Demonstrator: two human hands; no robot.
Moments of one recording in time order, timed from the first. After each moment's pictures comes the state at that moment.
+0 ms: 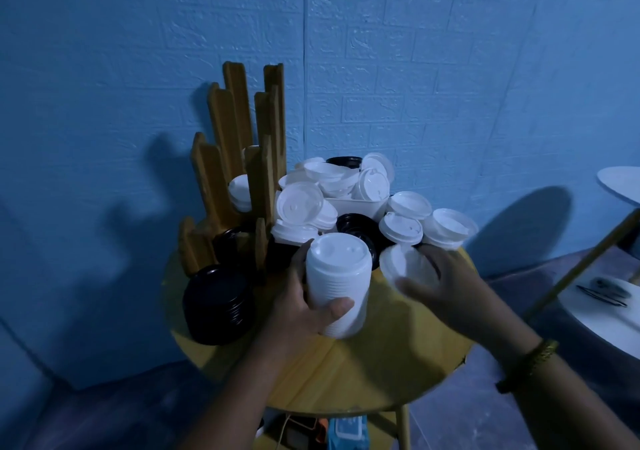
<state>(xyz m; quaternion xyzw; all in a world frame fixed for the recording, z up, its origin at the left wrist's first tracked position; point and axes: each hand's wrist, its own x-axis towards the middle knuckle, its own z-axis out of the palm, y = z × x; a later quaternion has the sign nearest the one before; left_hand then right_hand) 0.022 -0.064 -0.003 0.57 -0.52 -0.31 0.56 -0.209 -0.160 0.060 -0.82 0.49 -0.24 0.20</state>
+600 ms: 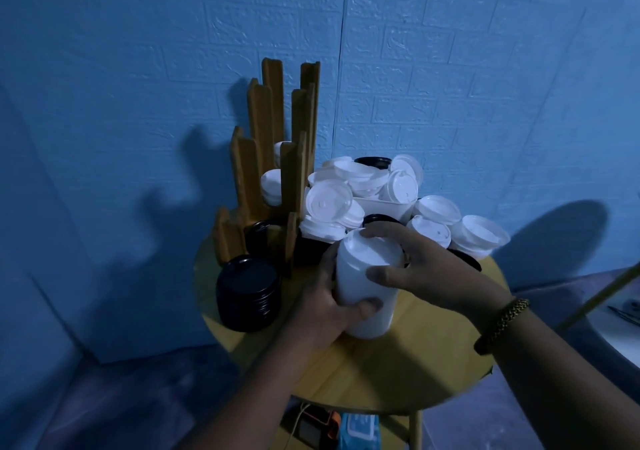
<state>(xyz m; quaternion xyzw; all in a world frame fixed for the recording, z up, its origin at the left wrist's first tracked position) 0.019 -0.058 0.006 0.58 -0.50 -0.32 0.55 -0.146 -0.152 0.098 -0.87 0.28 -0.21 0.35</state>
